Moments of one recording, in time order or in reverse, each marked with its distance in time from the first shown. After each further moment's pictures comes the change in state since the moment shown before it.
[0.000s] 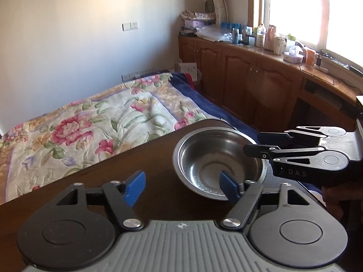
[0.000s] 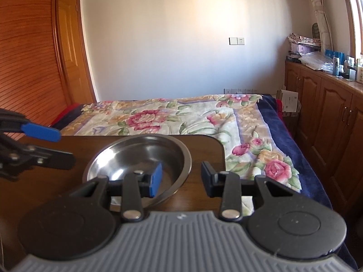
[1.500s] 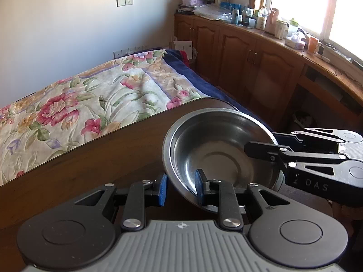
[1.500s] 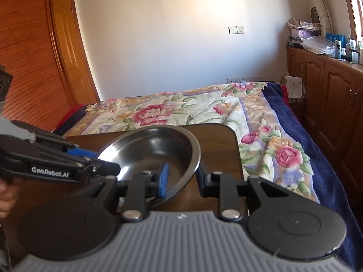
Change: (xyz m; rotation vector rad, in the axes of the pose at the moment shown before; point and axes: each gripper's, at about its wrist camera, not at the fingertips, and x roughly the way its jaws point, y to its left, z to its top) left arm 0.044 0.002 0.003 -0.031 0.110 -0.048; right arm 0.014 0.002 -0.004 0.074 0.036 0.034
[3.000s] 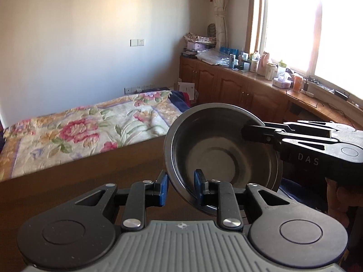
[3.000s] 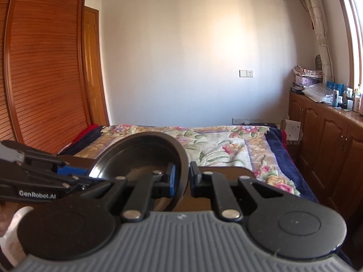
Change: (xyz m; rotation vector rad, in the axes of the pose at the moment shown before) left arm -0.162 0.003 -0.073 -0.051 -0.227 0.003; right arm -0.098 0.079 0.010 -0.124 -0.171 -0.016
